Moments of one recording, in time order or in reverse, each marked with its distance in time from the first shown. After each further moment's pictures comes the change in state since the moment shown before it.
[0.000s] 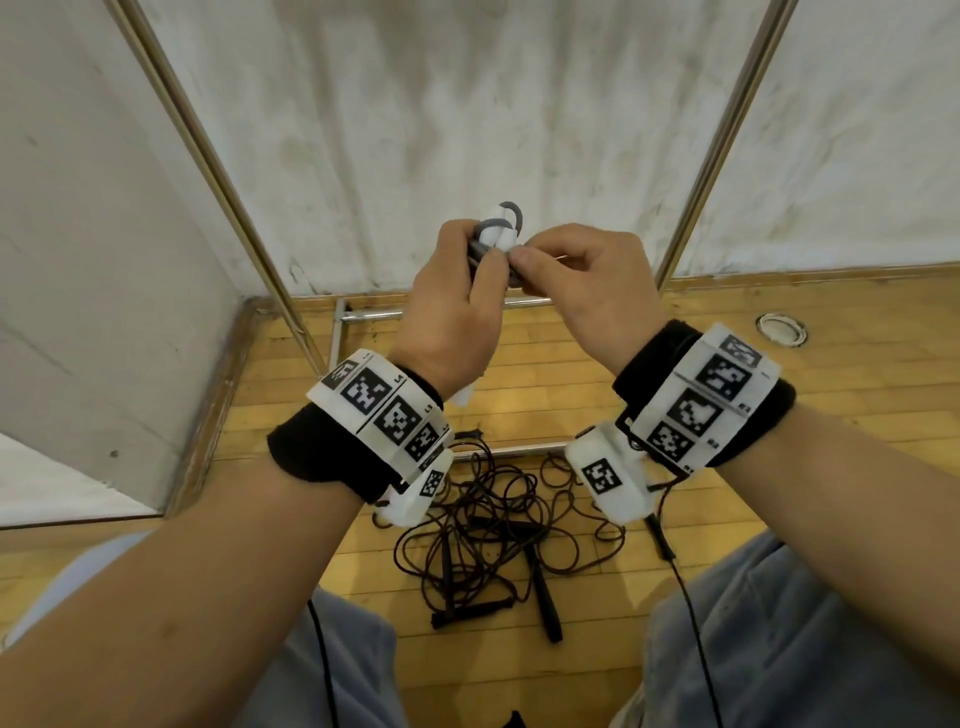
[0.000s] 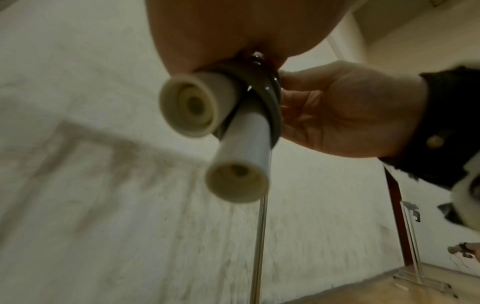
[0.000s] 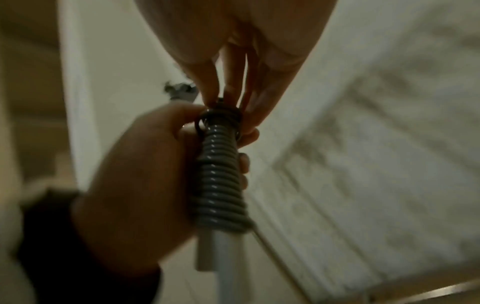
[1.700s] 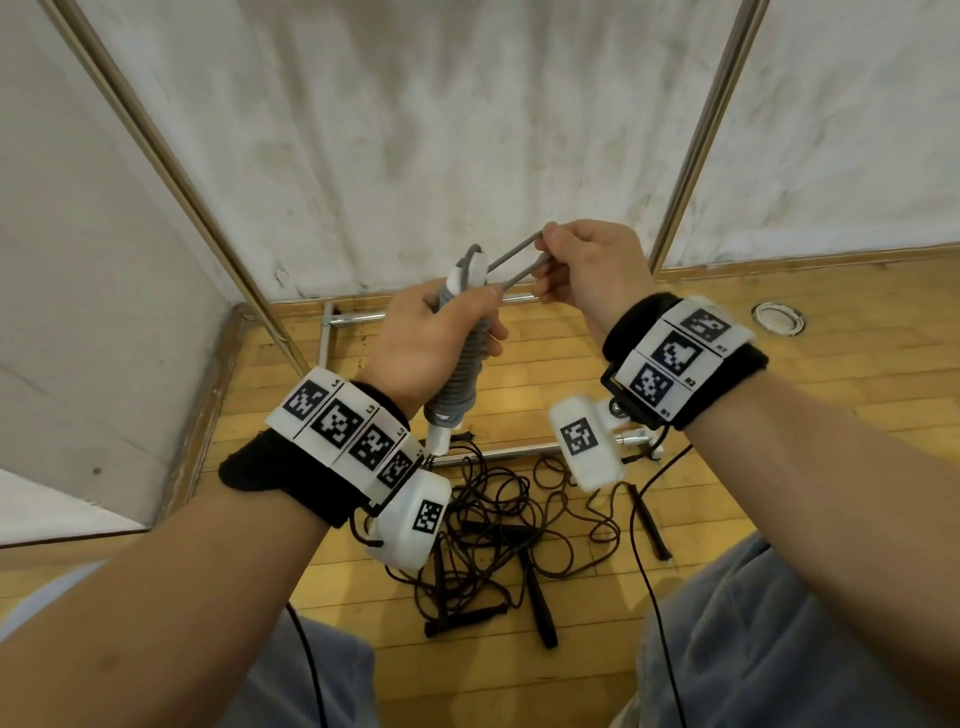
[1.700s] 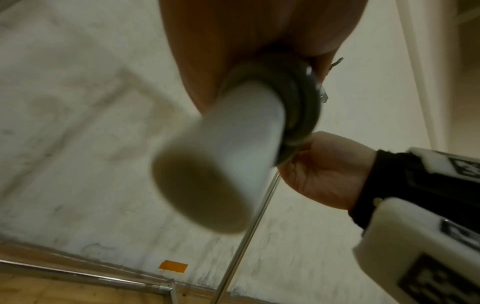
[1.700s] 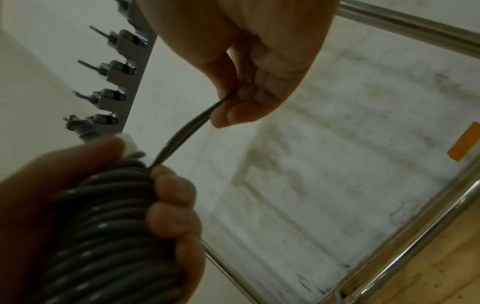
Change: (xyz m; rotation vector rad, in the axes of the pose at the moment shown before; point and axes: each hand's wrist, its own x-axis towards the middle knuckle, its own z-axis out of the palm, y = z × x) left_hand 0.001 -0.014 0.009 -0.270 -0.194 -0.303; right_hand 0.032 0.035 -0.017 0.302 0.089 0.410
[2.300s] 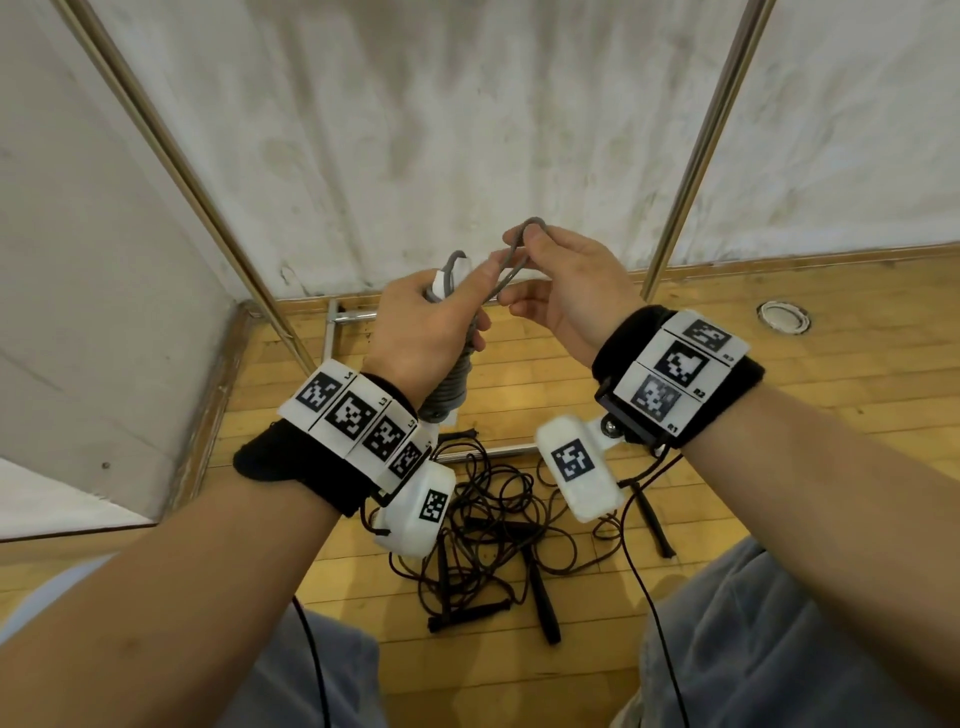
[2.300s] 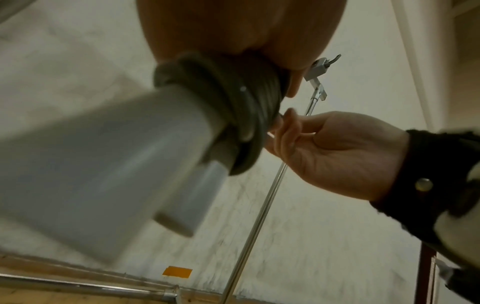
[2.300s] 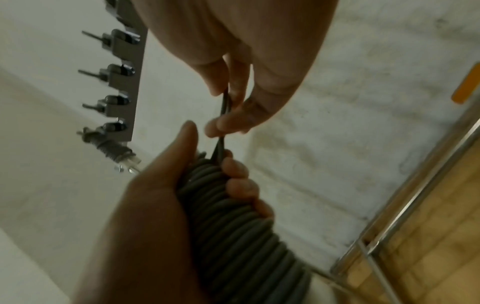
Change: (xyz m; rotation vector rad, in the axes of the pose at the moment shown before) left_hand 0.004 -0.002 -0.001 0.044 0.158 0.023; right_hand -0.025 -0.007 0.016 0.254 -0.185 0.104
